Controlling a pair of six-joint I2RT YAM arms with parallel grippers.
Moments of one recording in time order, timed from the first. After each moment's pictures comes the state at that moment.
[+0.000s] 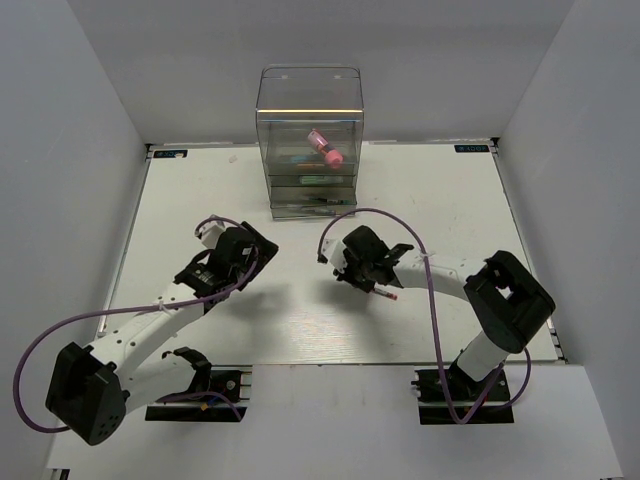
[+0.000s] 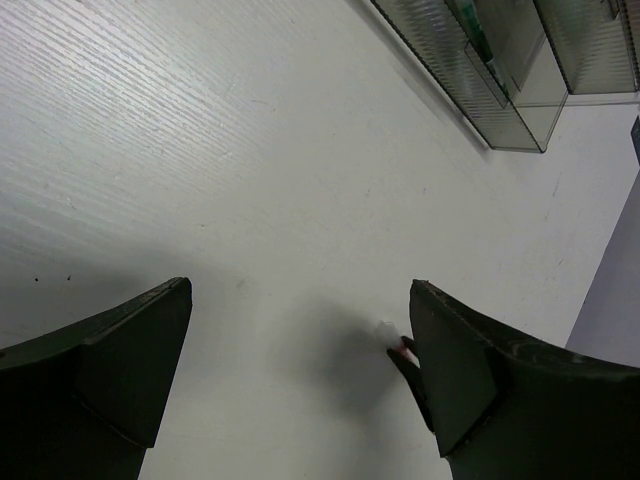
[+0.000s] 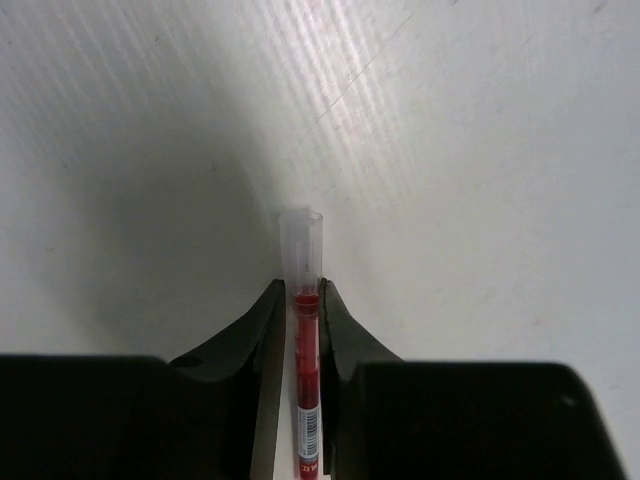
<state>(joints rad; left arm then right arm) -0.57 1.04 0.67 -0.37 -0.33 -1.20 0.80 1.62 0.87 -0.29 -0.07 -0.41</state>
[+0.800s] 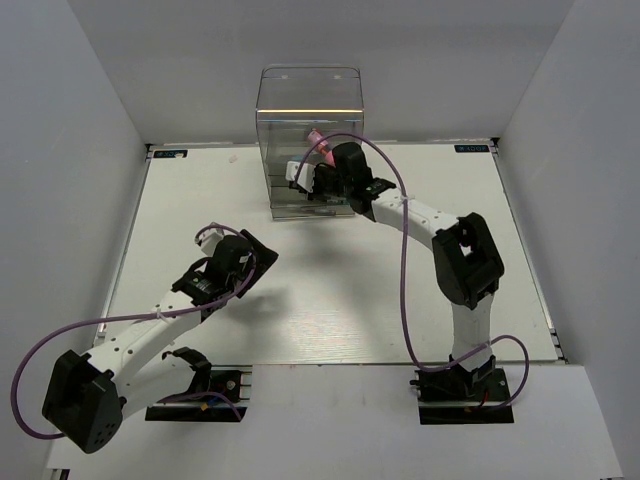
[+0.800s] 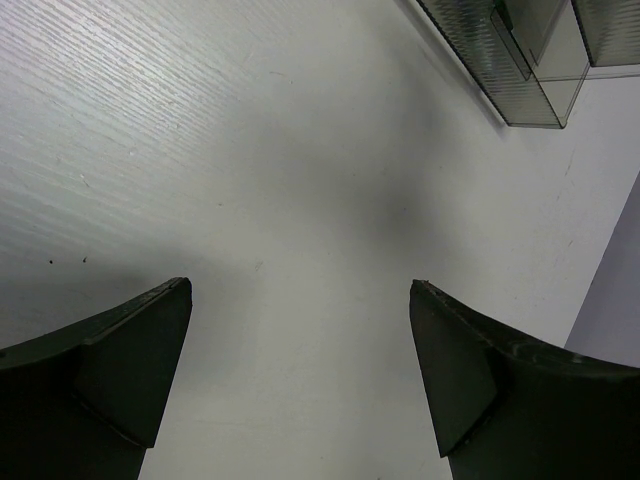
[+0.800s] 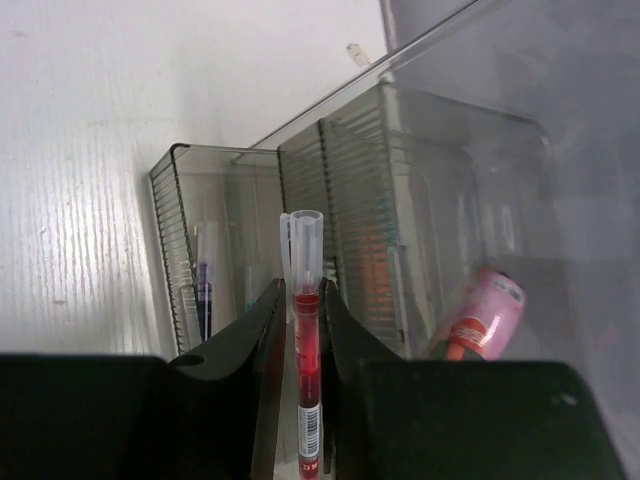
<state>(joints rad) -0.57 0.99 0.59 -0.35 -0.29 -1.19 0.65 1.96 1.54 0.03 -0.41 -0.92</state>
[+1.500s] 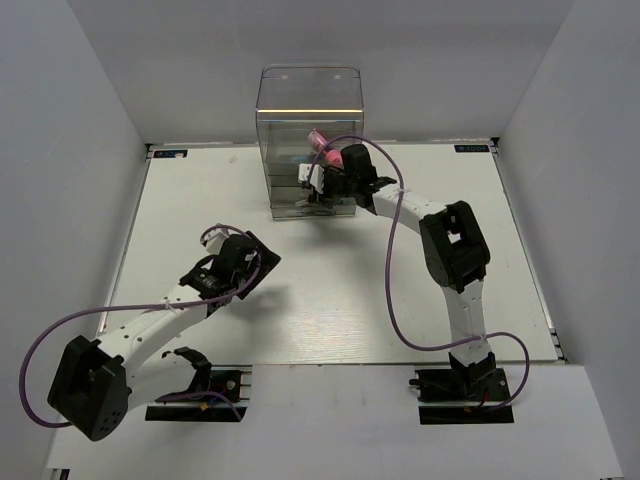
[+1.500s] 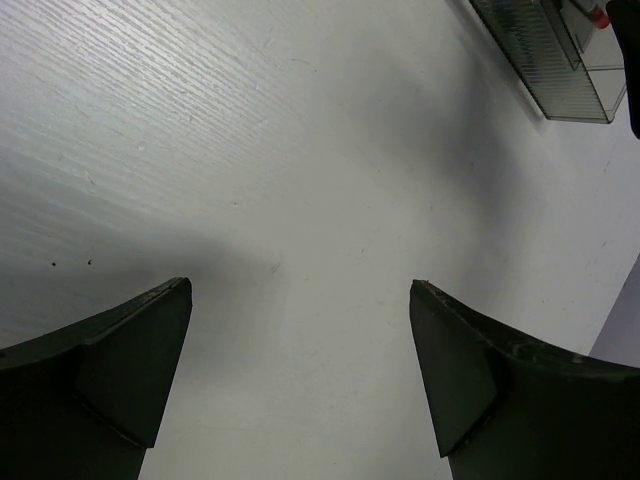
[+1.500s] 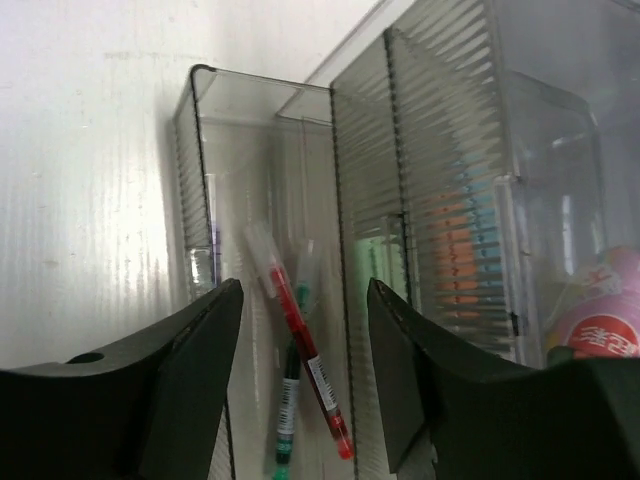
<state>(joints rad) -0.57 1.06 0.59 -0.33 -0.27 -1.19 0.55 2.15 1.62 0.02 -0.61 -0.93</state>
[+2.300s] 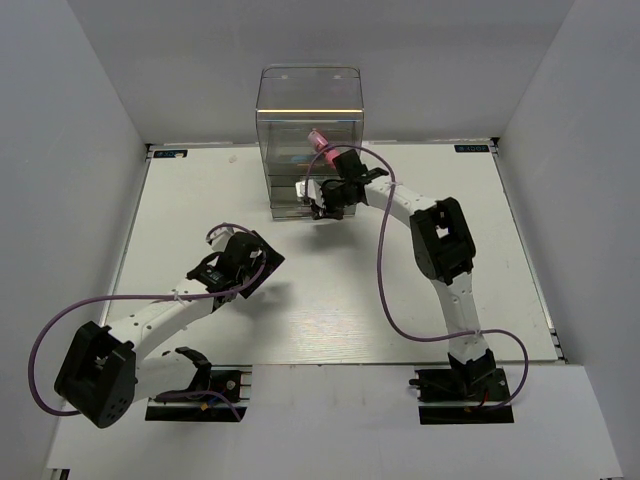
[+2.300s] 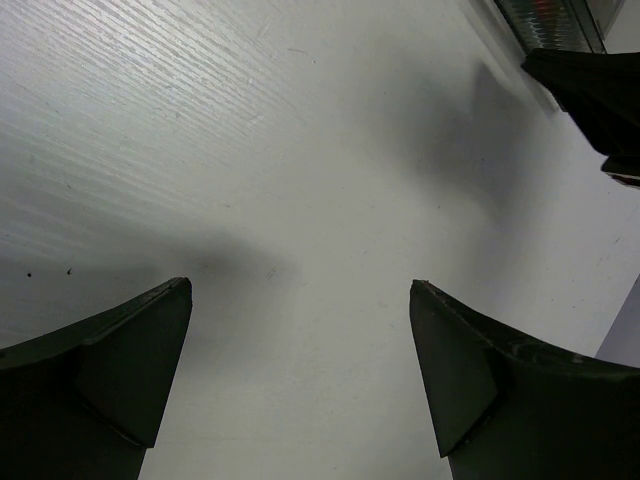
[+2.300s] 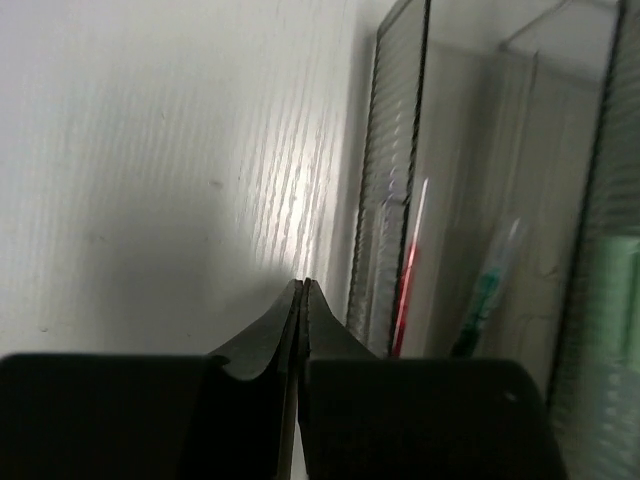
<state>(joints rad) -0.57 1.14 0.60 -0.29 -0.25 -1.19 0.54 2.27 1.83 -0.52 -0.73 -1.13</state>
